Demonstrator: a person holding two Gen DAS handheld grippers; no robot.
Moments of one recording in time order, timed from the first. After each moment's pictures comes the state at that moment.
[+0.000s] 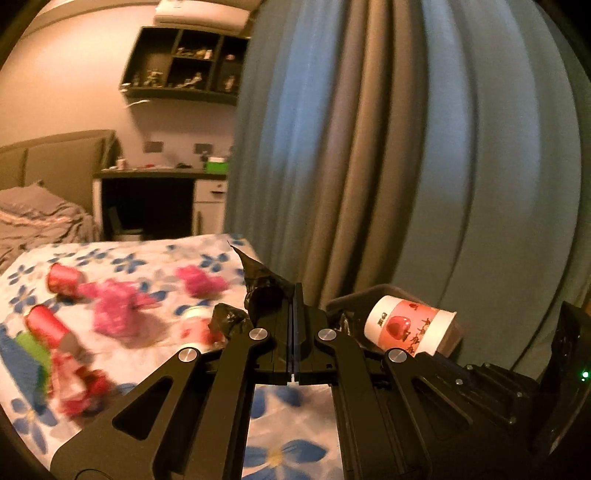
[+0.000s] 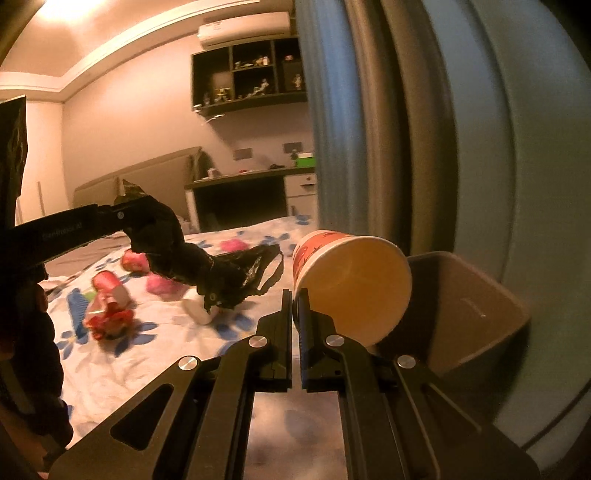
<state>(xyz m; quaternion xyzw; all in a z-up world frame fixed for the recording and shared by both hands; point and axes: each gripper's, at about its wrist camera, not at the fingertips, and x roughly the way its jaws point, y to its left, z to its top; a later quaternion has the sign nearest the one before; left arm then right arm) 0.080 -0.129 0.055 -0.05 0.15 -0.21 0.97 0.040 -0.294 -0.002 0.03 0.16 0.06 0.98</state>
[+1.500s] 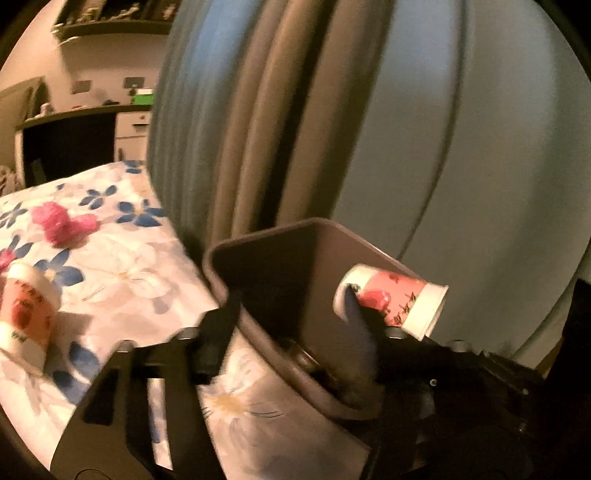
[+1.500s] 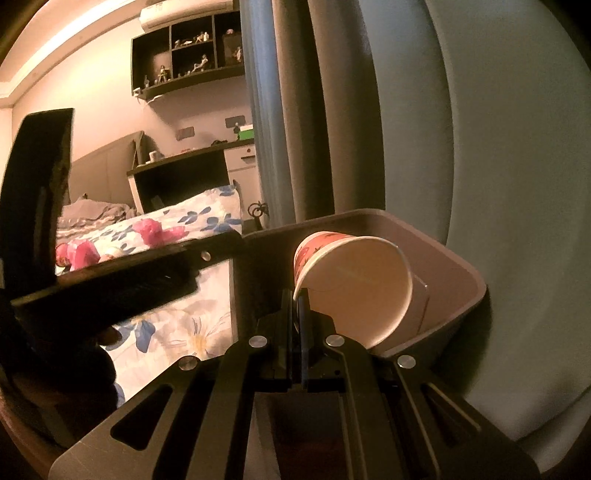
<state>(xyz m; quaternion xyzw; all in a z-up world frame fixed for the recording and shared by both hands) 0.173 -0.260 -0.028 -0.05 0.27 -0.31 0.91 0.084 -0.376 -0.043 0.06 0.22 -0.03 0.97</state>
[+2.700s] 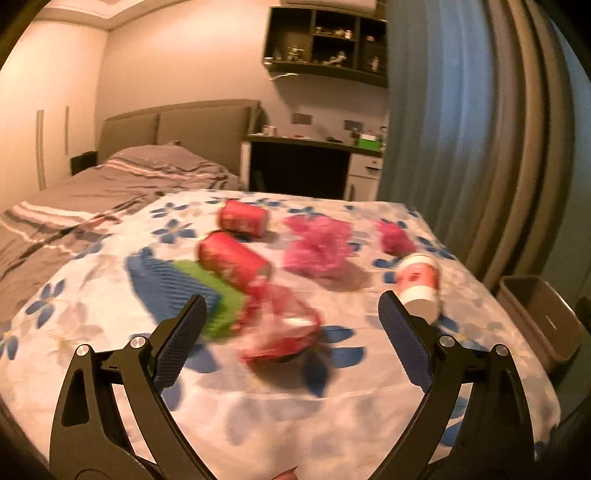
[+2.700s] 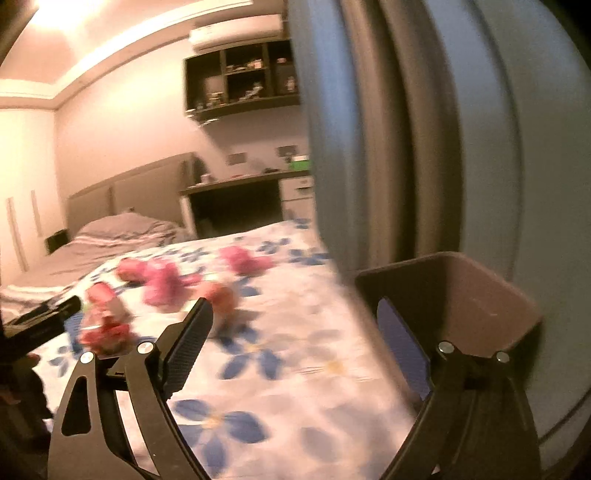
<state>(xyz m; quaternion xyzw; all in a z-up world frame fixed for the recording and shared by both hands) 0.061 0.033 -0.014 -0.07 0.21 0.09 0.97 0.056 -0.262 -0.004 0.05 0.16 0.06 0.98</state>
